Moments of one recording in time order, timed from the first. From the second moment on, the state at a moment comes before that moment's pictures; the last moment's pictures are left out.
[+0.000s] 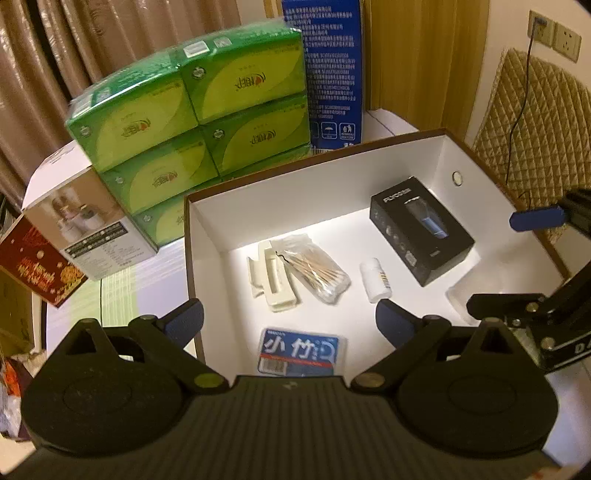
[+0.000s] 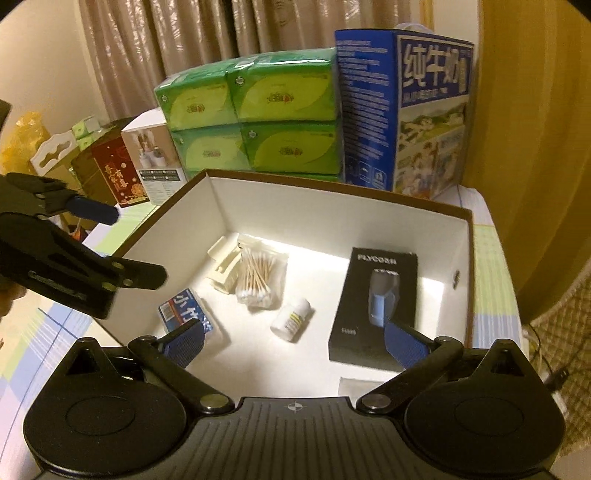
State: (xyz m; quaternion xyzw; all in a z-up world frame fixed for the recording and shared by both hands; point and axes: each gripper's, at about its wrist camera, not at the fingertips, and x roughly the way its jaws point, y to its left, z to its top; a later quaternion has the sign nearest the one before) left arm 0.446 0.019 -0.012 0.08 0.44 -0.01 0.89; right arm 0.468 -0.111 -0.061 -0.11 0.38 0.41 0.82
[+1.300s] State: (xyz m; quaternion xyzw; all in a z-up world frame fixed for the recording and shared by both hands) left arm 0.270 0.003 0.003 0.03 0.45 0.04 0.89; right arm 0.320 -0.186 -0.041 -0.08 0.39 0.42 0.82
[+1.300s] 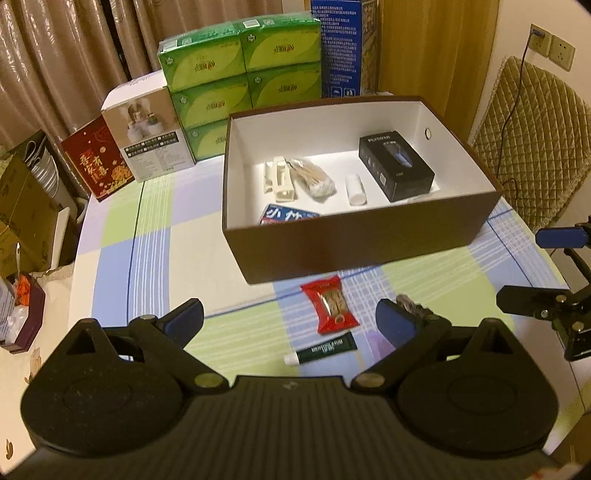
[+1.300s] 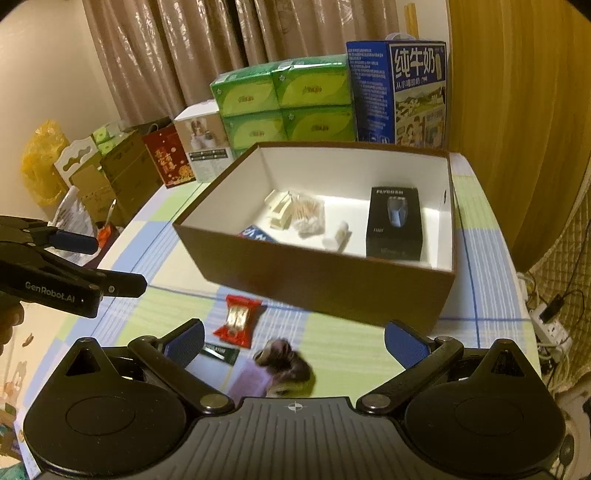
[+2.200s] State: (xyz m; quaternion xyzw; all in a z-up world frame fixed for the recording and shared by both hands) left arm 0.239 -0.017 -0.038 0.02 0.50 0.03 0.86; right arm 0.287 -0.201 -0.083 -0.11 0.43 0.39 0.80
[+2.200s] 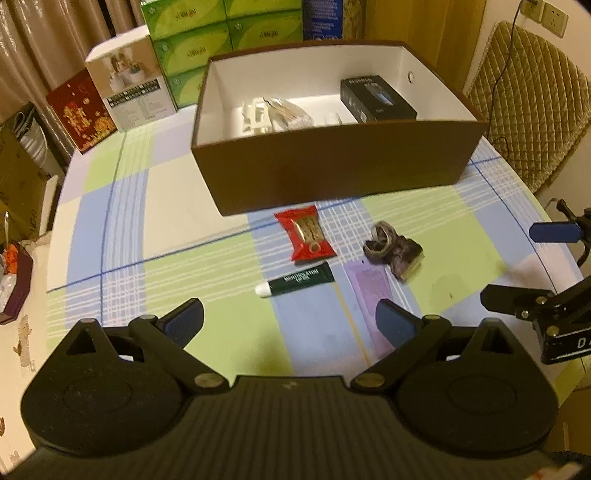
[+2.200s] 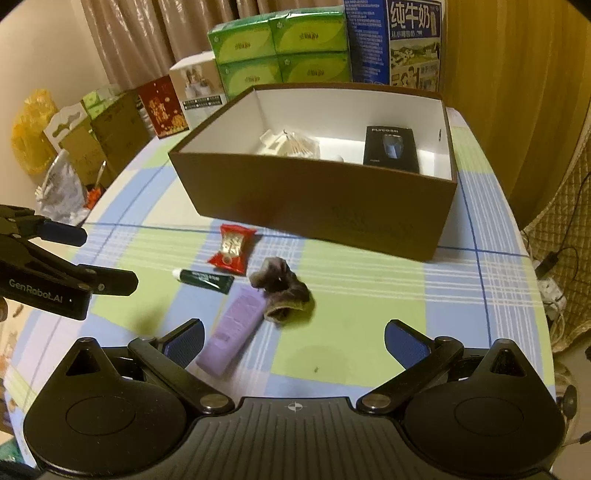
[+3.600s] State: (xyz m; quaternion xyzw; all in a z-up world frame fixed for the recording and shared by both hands) left arm 0.288 -0.083 -0.127 0.02 0.55 -0.03 0.84; right arm 0.323 -0.239 -0.121 -0.08 0.46 0.37 0.80
